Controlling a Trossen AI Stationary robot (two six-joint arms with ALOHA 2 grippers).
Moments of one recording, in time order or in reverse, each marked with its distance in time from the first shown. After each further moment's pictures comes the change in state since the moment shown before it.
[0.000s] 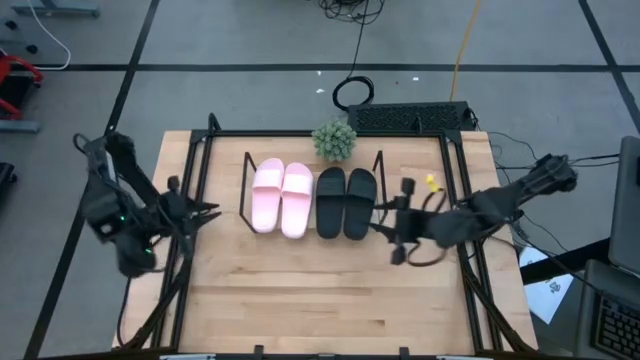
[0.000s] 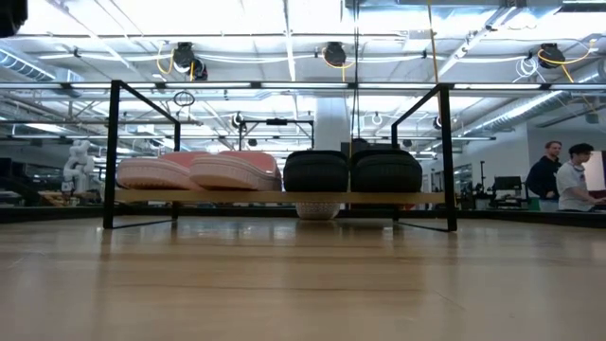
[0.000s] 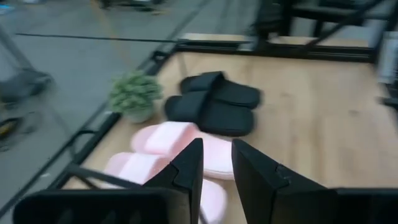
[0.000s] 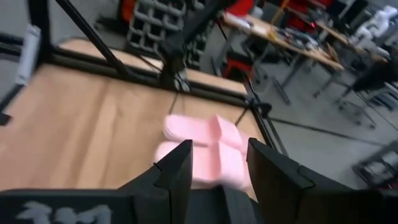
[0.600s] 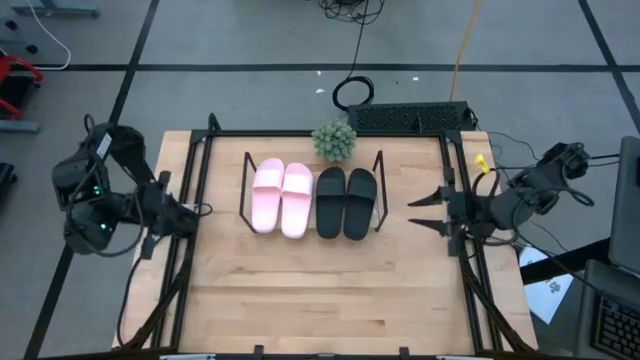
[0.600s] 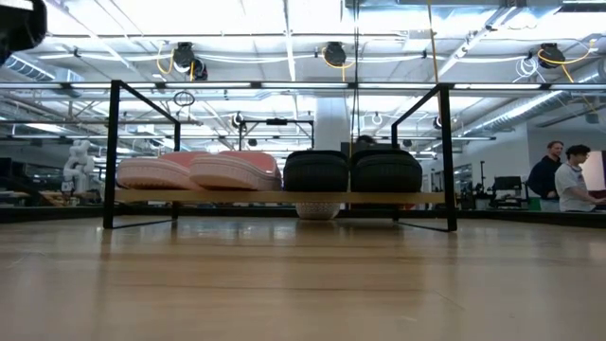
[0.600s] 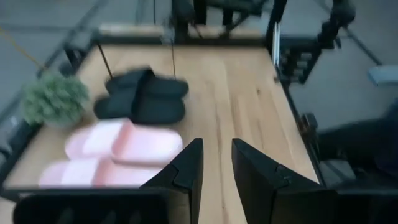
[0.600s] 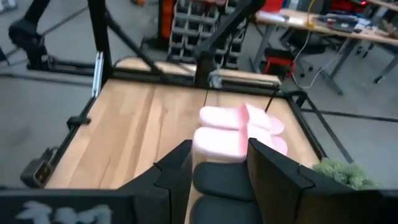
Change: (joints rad) left arm -0.173 -0.077 0.205 0.017 0.195 0.199; right arm 0.131 -0.293 0.000 -0.290 -0.081 0.207
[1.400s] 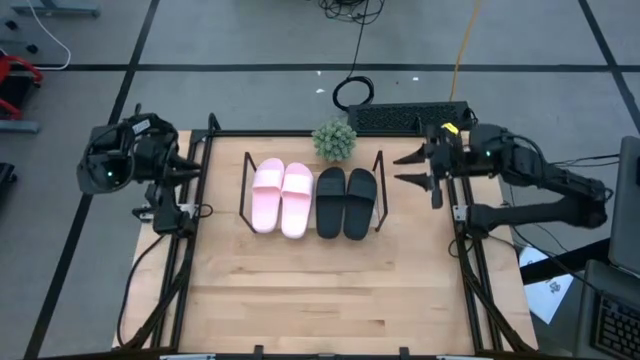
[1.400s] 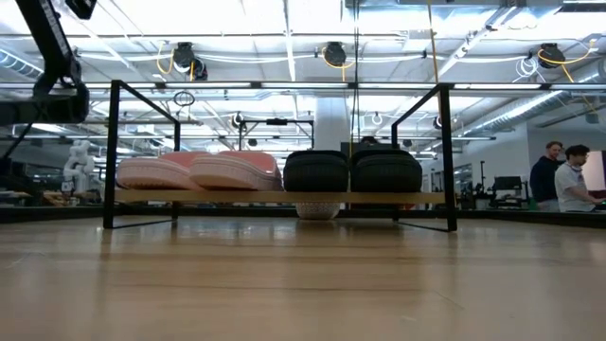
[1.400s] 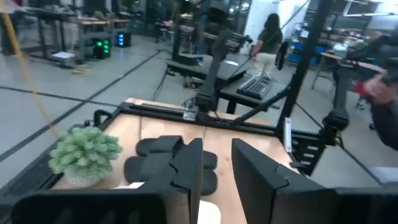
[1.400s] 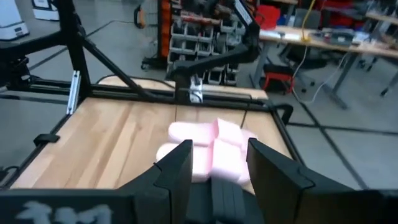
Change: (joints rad) left arm -0.237 -0.562 -0.341 0.095 -0.485 0.107; right arm -0.830 -0.096 -0.161 0.270 -0.814 -0.296
